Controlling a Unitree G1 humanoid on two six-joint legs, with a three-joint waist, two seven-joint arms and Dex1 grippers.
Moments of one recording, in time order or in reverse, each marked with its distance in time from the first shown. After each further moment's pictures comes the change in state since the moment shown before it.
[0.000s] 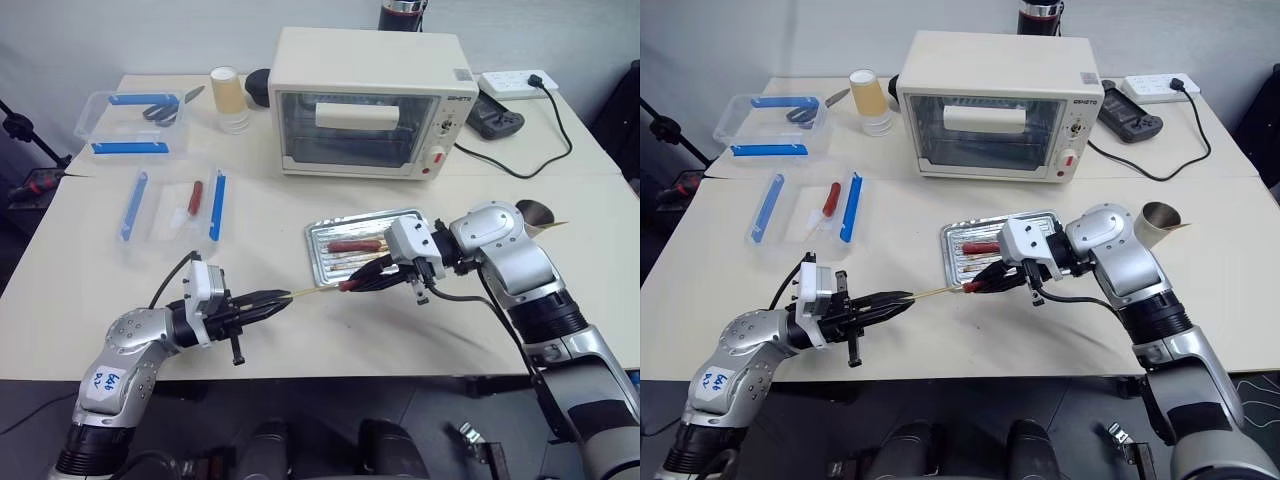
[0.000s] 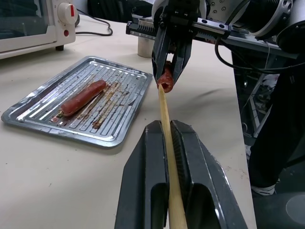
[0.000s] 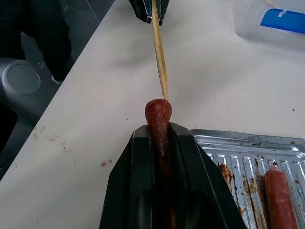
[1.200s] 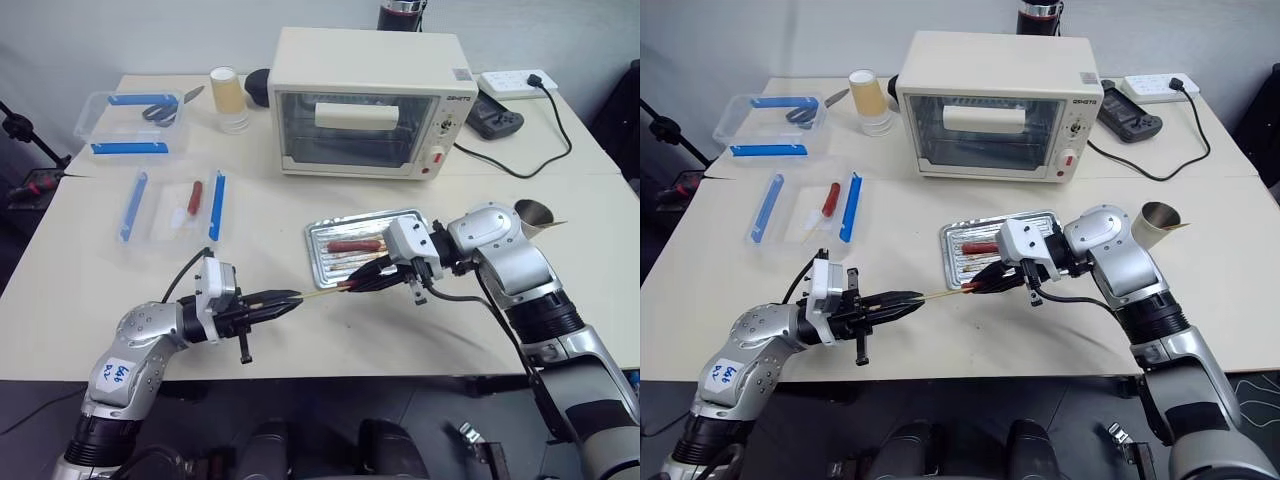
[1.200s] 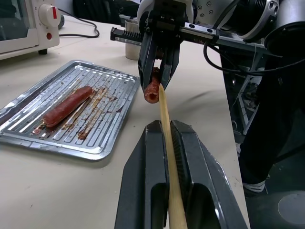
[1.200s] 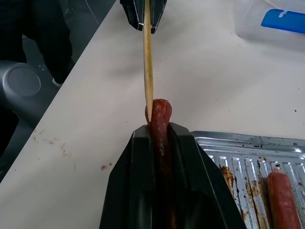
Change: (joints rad) left arm -0.044 -0.005 -0.042 0.000 0.005 0.020 -0.006; right arm 0.000 0.011 0.000 0.009 0.000 0.001 -0.001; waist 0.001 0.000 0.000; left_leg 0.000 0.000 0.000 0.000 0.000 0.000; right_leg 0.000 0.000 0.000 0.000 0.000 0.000
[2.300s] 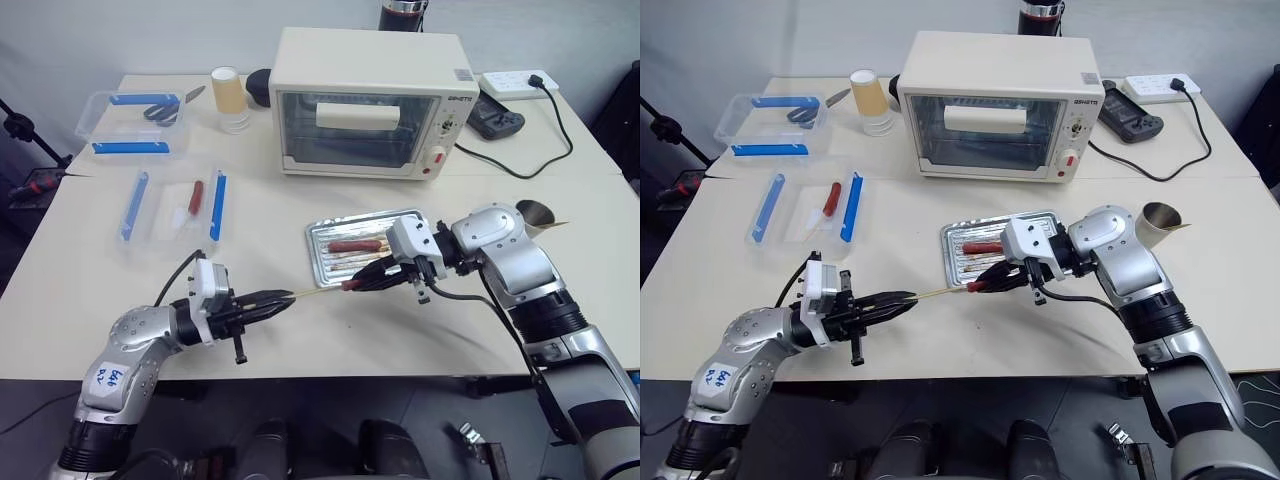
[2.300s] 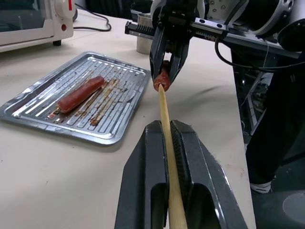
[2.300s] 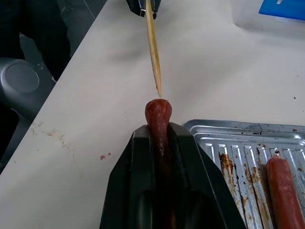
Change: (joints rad) left arm 0.016 -0.002 0.017 0.010 0.000 0.001 0.006; right arm 0.000 -0.014 0.000 0.029 -0.003 -0.004 0.000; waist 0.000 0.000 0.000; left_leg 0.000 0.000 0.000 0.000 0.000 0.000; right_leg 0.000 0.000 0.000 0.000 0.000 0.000
